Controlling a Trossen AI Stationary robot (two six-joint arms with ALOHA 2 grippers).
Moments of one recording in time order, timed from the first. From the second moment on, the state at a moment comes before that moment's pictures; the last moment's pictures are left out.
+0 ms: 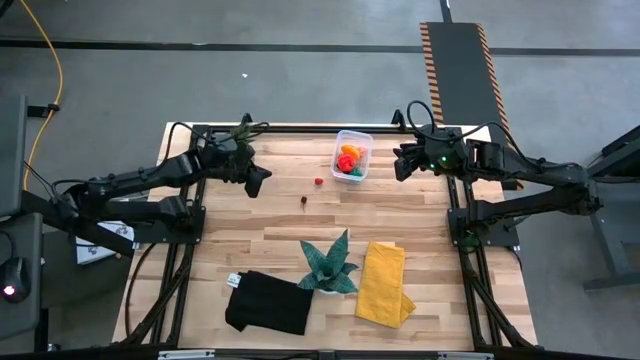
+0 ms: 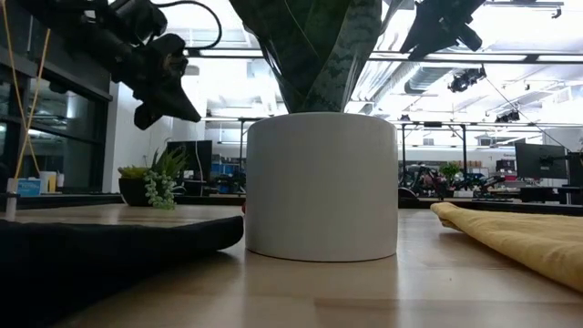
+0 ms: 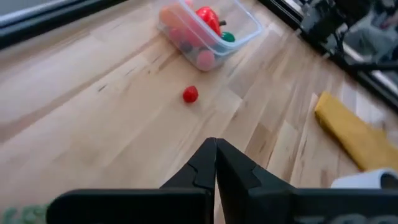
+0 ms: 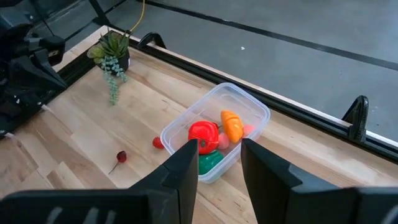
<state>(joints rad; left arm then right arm) 0.65 0.93 0.54 -0.23 0.23 -0.34 -0.19 0.97 1.06 -0.73 0.46 0.57</state>
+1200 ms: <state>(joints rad) 0.65 1.34 0.88 -0.54 0.27 0.28 -0.19 0.97 1.06 -0.73 0.49 0.52</state>
